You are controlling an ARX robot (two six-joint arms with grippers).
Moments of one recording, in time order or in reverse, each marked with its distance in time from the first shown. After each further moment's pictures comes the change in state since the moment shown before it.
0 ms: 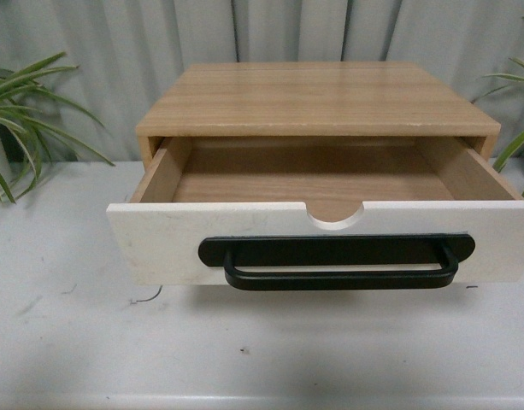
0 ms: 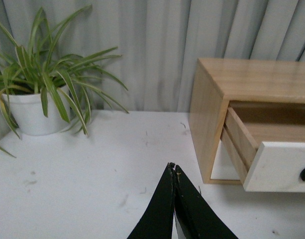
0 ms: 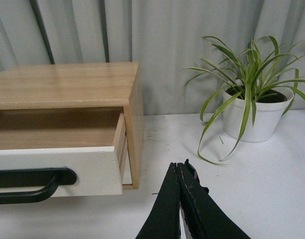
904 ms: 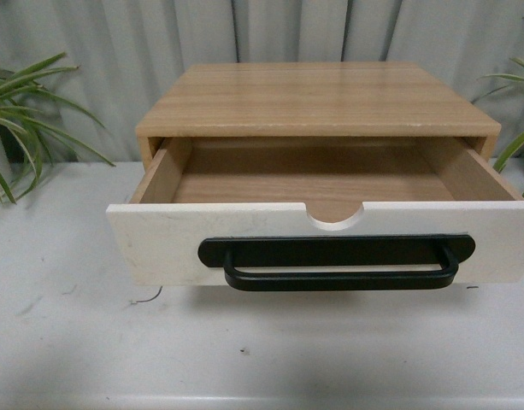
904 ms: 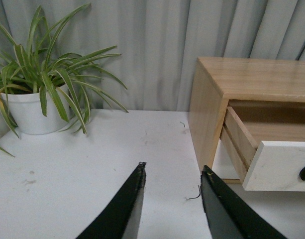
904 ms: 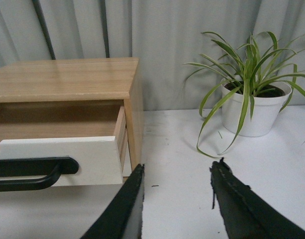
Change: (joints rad) left arm 0.000 0.000 0.000 0.006 -0.001 0.000; right arm 0.000 -0.192 0.000 -0.204 0.000 0.000
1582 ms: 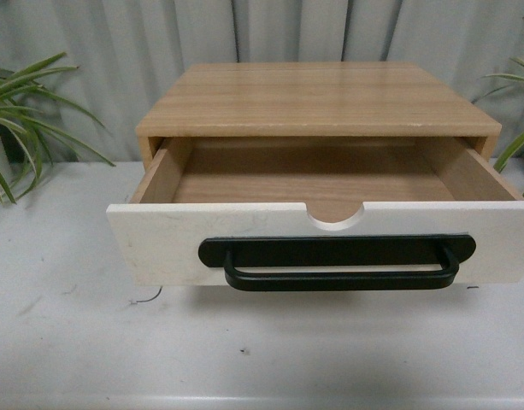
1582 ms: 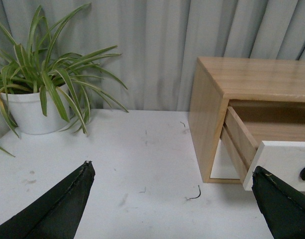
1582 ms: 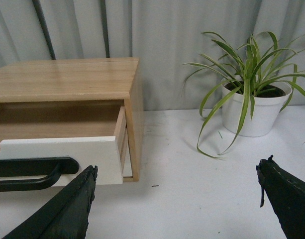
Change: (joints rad) left arm 0.000 0.000 0.000 0.000 0.000 0.000; right arm 0.000 0.000 0.000 0.000 0.000 0.000
